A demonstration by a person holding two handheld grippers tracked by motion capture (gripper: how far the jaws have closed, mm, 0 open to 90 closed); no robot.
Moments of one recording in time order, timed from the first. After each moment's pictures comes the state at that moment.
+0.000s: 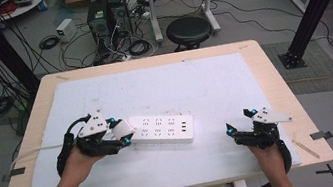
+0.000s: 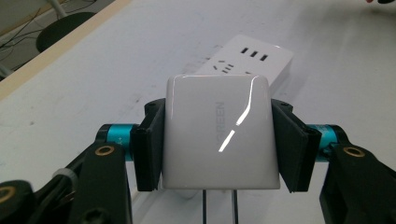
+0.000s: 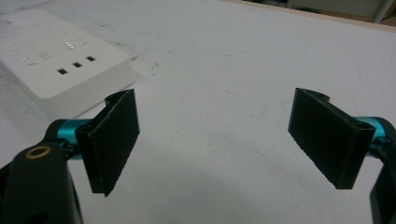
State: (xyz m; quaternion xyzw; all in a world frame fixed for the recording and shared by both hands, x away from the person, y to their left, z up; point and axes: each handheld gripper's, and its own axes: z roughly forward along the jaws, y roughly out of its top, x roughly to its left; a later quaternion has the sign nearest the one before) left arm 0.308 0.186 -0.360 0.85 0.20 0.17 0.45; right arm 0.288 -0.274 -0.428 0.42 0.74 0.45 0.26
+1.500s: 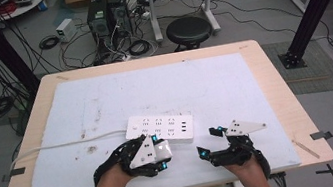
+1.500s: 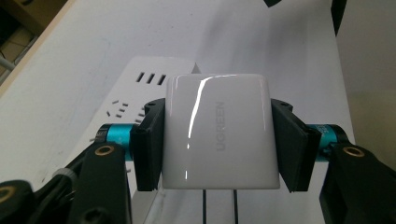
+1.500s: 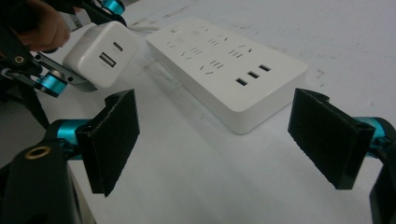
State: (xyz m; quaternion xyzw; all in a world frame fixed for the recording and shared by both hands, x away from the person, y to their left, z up) left arm 0.270 0.103 -0.394 0.89 0.03 0.19 0.42; right arm 0.262 -0.206 -0.424 0.35 0.77 0.52 0.10
